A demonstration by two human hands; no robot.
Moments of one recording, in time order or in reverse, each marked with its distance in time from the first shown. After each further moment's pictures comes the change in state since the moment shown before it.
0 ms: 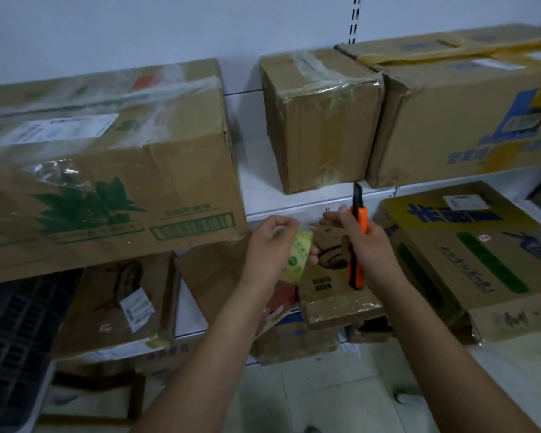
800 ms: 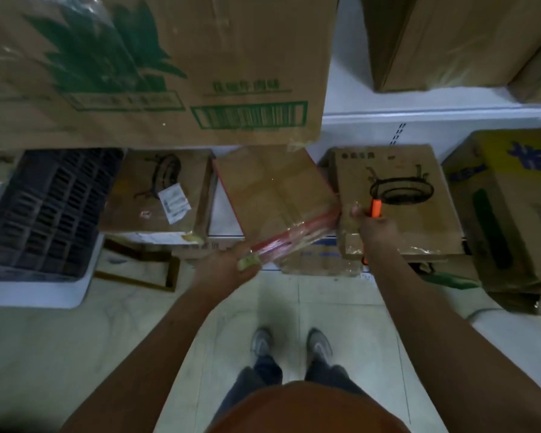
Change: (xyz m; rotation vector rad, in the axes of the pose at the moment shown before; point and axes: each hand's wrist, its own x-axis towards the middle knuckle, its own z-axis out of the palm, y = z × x) left_hand -0.021 -0.209 -0.187 1.214 0.017 -0.008; right_hand 0.034 0.182 0.074 -0.276 0.175 0.503
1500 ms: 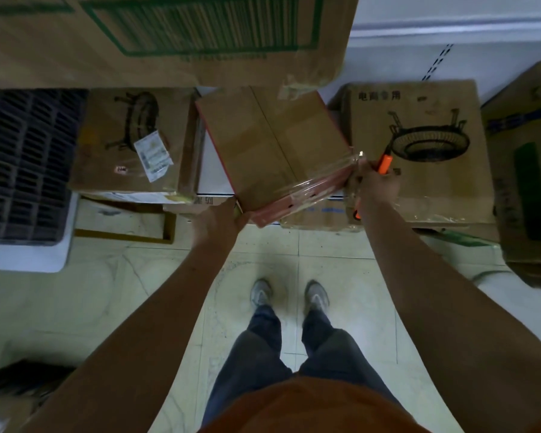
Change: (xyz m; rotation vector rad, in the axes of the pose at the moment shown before) left_hand 0.070 -0.018 0.058 0.341 0.024 -0.220; right_hand 0.058 0.025 0.055 0.239 0.065 0.100
